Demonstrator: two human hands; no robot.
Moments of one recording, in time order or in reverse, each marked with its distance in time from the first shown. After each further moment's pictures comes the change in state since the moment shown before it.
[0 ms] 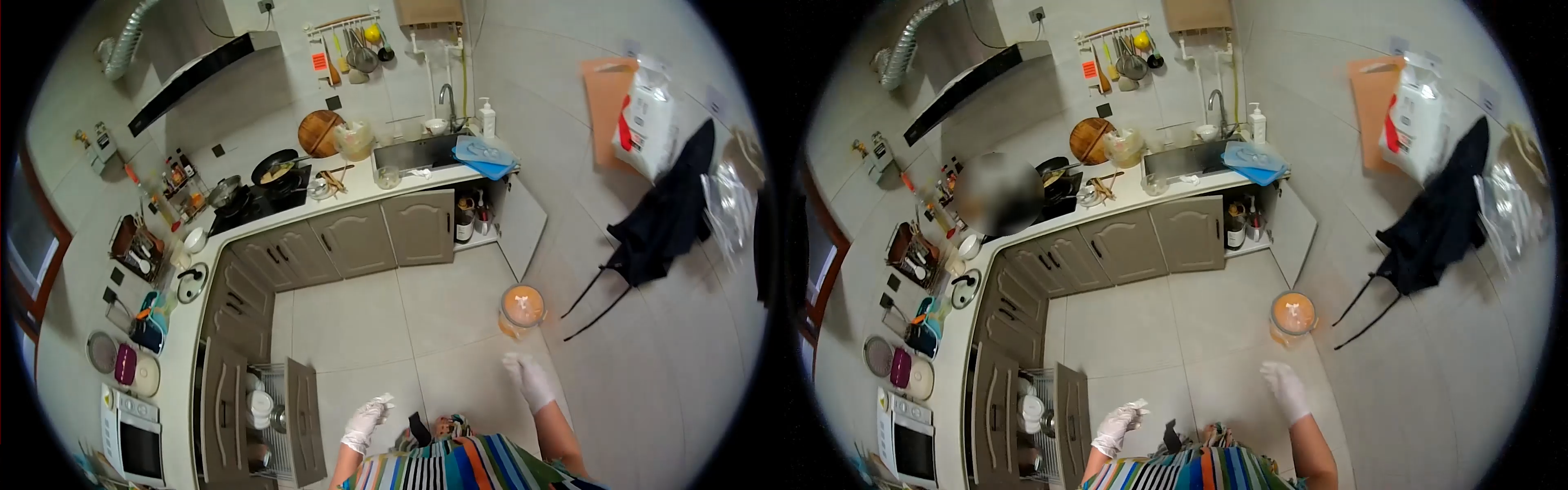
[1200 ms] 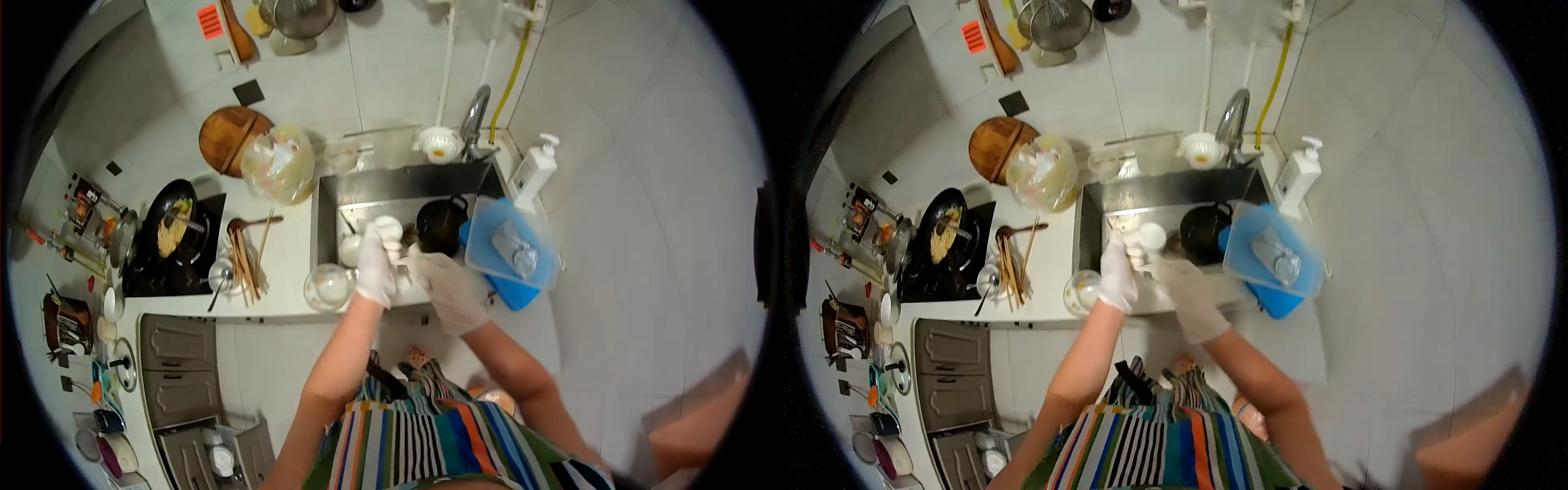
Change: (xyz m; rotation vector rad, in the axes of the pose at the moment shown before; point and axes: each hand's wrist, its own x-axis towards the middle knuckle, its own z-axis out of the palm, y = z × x) left_hand 0.880 0.588 0.176 -0.843 -0.099 0.281; right_hand 0.762 -0.391 0.405 -0.361 -0.484 0.002
